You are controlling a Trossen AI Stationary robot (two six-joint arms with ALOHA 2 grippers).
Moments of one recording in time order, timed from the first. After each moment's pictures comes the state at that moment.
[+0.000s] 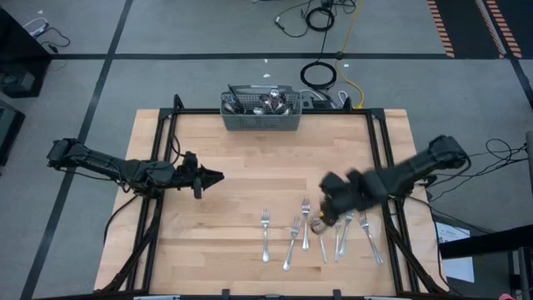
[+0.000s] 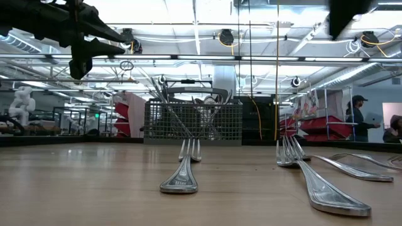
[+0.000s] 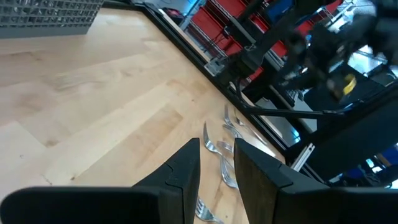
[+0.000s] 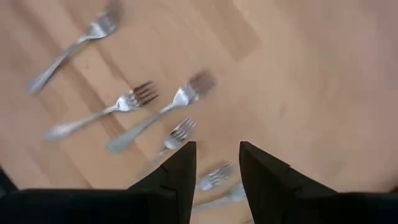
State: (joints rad) left arm -0.22 0.66 0.31 0.12 -0.34 -0.81; right arm 0.41 1.46 1.40 -1.32 0.23 1.08
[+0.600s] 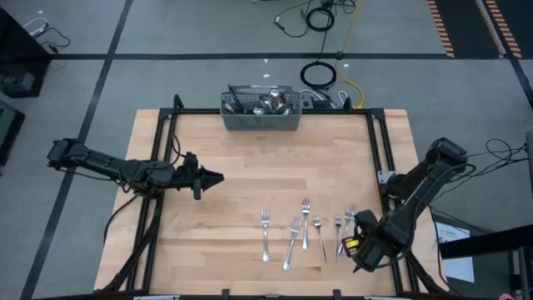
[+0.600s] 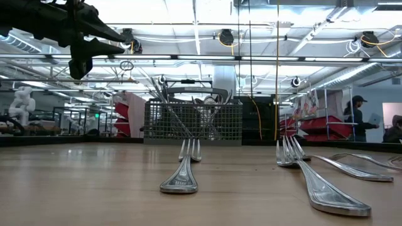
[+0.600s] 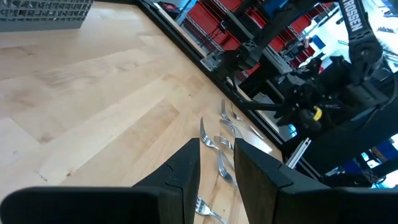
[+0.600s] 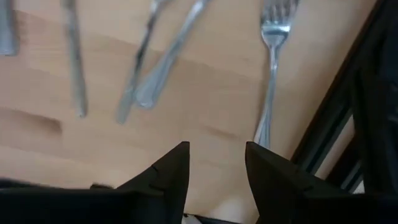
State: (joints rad) left arm -0.22 0.66 0.31 0.12 -0.32 -0.80; right arm 0.87 1.48 1.11 -1.16 -0.09 2.20
